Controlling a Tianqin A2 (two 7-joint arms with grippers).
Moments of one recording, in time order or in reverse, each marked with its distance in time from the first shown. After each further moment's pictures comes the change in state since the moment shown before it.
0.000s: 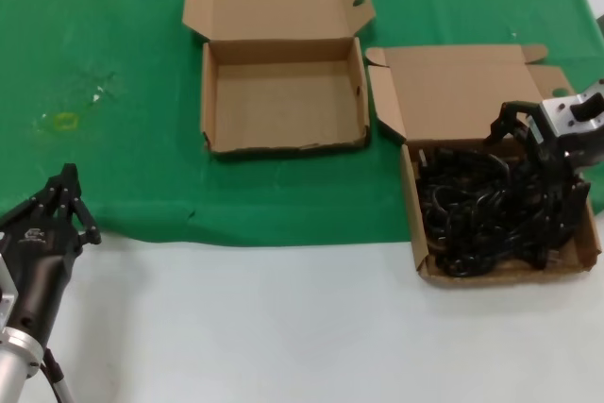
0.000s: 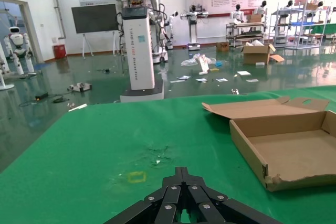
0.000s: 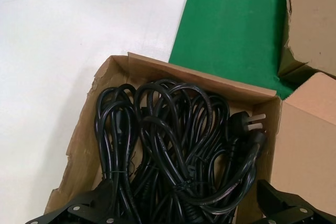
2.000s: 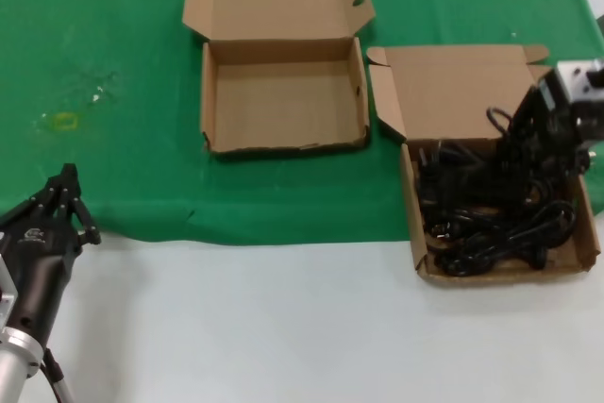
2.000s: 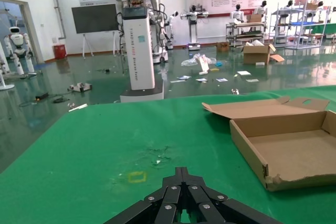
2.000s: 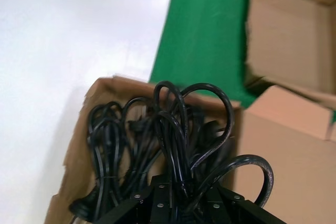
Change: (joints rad) left arm 0.000 0.000 0.000 0.000 0.000 0.000 0.000; right arm -0.012 0.069 0.076 0.203 -0.020 -0.086 0.156
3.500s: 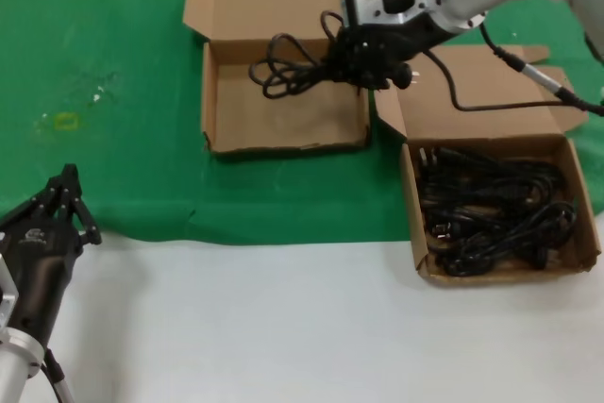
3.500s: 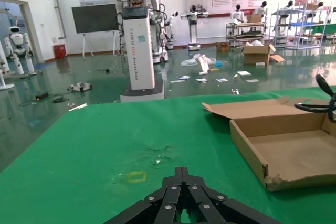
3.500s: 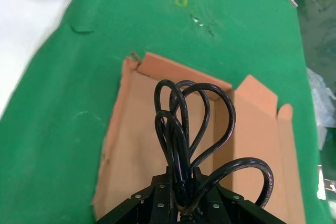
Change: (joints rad) left arm 0.000 0.000 0.000 0.000 0.000 0.000 0.000; right arm 0.274 -0.550 -0.025 -0.682 0.082 0.457 -0.160
